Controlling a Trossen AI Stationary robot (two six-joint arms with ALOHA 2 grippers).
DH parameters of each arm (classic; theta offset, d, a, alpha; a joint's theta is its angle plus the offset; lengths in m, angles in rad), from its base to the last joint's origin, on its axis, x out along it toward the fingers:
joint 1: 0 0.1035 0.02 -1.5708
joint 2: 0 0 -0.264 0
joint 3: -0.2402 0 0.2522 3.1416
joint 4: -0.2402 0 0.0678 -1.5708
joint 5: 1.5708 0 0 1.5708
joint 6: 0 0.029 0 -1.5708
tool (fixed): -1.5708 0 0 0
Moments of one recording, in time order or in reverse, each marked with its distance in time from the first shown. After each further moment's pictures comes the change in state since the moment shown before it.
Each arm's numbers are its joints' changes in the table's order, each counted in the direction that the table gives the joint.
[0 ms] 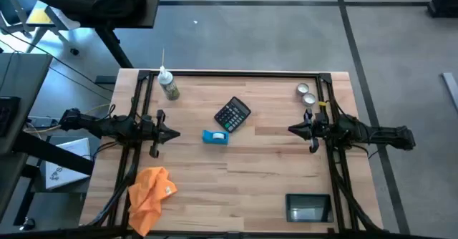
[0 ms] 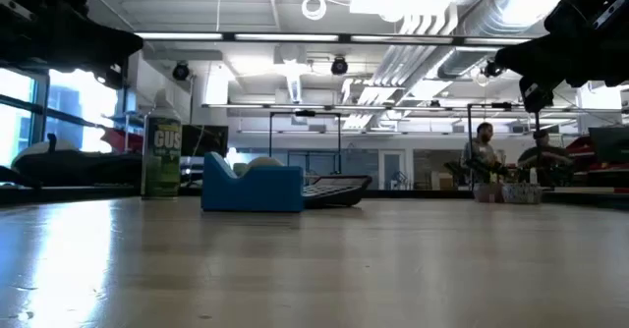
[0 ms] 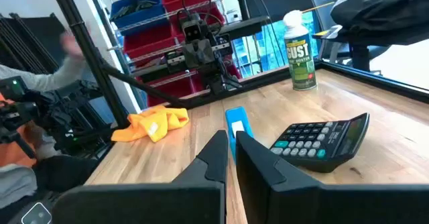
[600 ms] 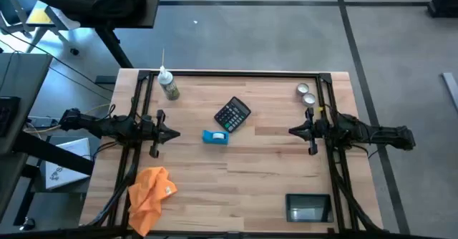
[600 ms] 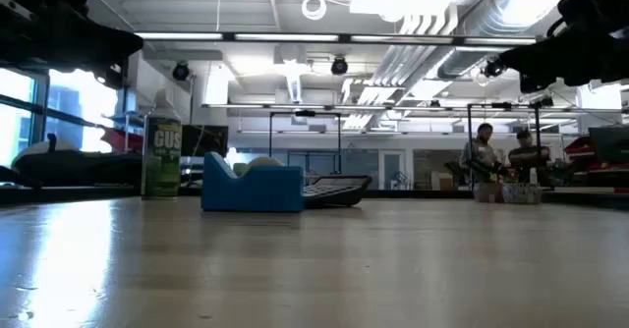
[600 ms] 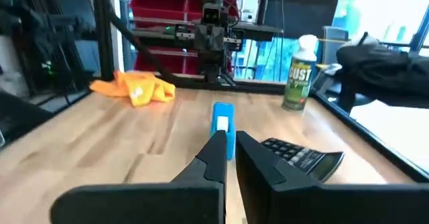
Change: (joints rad) left arm 0.000 0.000 0.000 0.000 0.000 0.000; right arm 0.000 -0.001 -0.023 -0.061 0.042 -0.397
